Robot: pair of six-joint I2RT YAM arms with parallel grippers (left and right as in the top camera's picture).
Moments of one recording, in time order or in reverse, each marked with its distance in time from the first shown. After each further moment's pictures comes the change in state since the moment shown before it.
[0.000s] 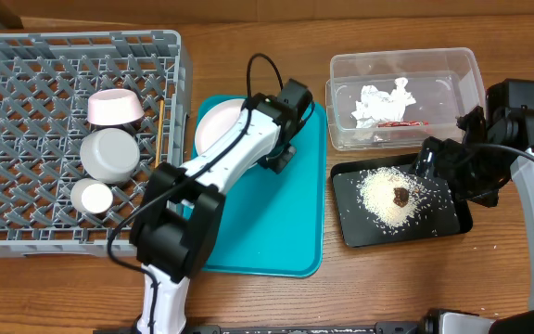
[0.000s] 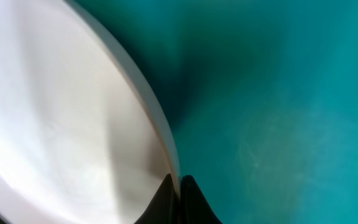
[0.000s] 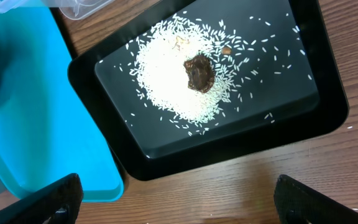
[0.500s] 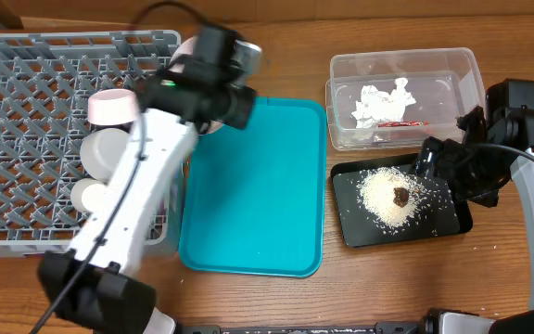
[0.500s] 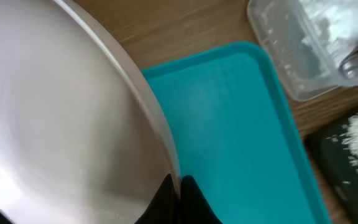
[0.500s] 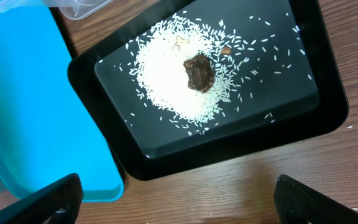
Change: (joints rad) left arm 0.218 -0.388 0.077 -0.014 0.241 -0.064; right arm 0.000 0.000 0.000 -0.001 0.000 0.001
